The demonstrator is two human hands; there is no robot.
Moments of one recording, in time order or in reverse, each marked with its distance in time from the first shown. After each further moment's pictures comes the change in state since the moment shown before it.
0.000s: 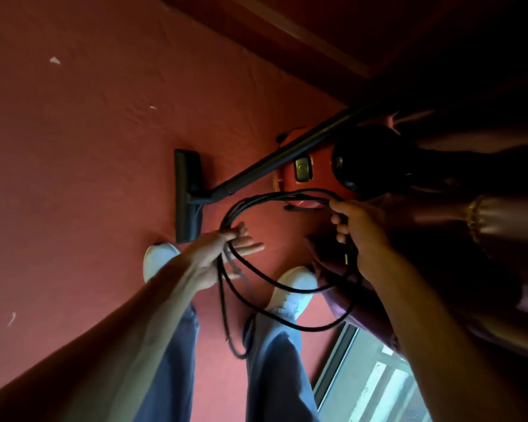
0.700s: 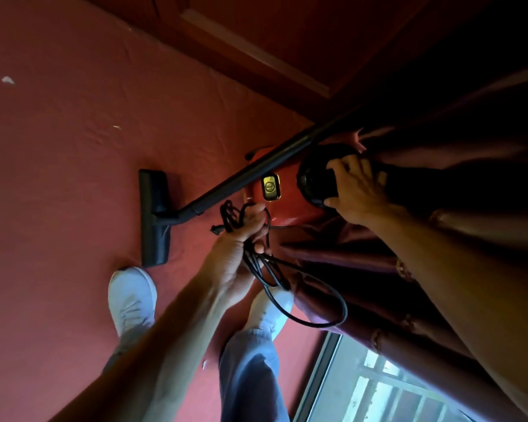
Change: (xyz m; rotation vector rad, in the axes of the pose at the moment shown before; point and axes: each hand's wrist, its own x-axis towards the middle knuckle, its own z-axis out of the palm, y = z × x) left_hand -0.012 -0.004 0.093 -0.262 -0.172 0.213; right_hand 0.081 -0.066 -0.044 -1.481 0.010 -0.525
